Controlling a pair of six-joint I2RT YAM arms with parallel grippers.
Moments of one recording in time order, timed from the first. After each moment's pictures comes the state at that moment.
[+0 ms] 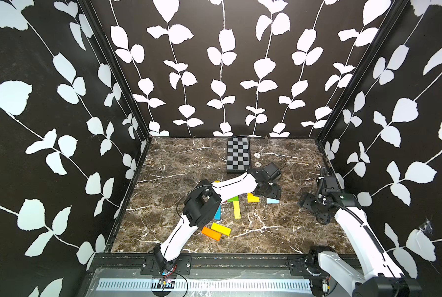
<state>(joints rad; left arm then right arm) -1.03 2.25 1.90 -0.68 0.16 -0.65 0.02 0.97 0.78 -1.02 0.00 0.56</state>
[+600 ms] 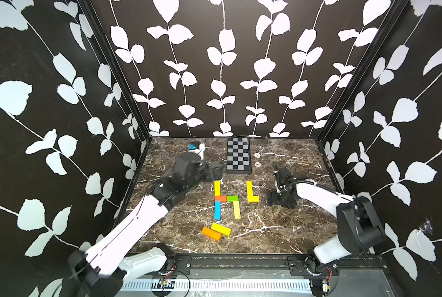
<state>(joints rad) -0.63 1.03 1.06 -0.58 -0.06 -0.58 0.40 1.57 0.93 -0.76 -0.04 0.39</state>
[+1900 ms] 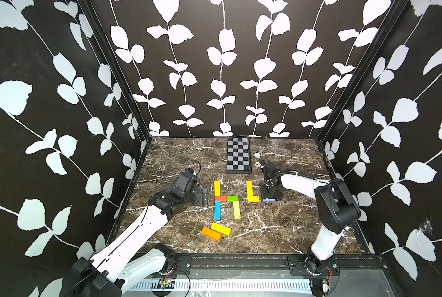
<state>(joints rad) -0.57 0.99 0.85 -0.78 -0.08 -0.50 0.48 1.80 1.10 -0.70 0.04 0.43</state>
